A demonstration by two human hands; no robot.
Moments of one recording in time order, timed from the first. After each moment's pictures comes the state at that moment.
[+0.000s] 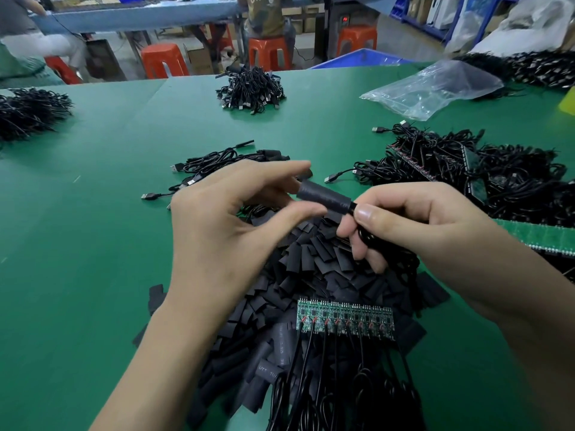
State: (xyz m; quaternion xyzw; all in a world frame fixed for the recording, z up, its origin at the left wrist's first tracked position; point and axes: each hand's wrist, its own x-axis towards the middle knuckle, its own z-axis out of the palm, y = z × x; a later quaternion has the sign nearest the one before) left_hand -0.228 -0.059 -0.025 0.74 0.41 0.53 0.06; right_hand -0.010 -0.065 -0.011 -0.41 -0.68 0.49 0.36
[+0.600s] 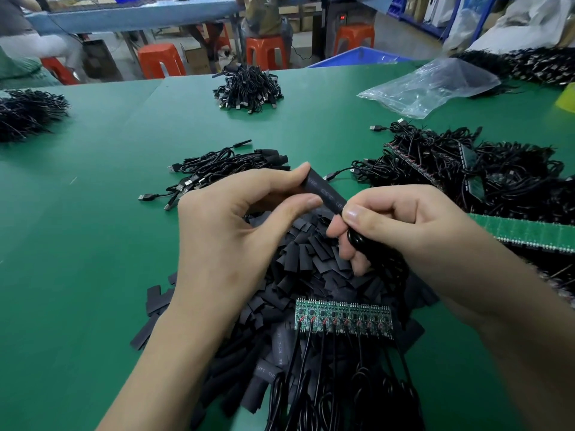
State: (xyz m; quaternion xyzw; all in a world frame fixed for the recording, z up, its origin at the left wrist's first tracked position) left_hand -0.218 -0.060 -0.029 0.70 0.44 0.55 0.11; right_hand -0.018 -0.066 -0.017 -0.43 -0.63 0.51 0.39
